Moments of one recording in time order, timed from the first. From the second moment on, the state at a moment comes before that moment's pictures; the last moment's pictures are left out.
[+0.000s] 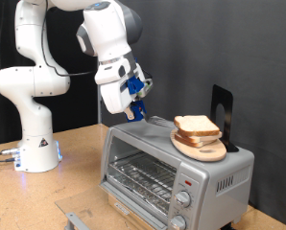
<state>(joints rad) -0.35 -0.34 0.48 -2.44 0.57 2.30 0.01</state>
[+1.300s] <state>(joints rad) -0.35 -0.21 0.57 -2.35 0.50 2.45 0.17</state>
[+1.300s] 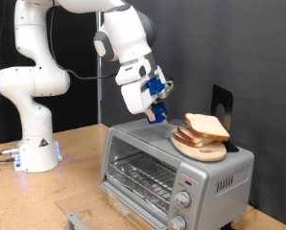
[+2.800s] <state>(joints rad) -0.34 -0.16 0.60 -2.33 0.40 2.53 0.19</state>
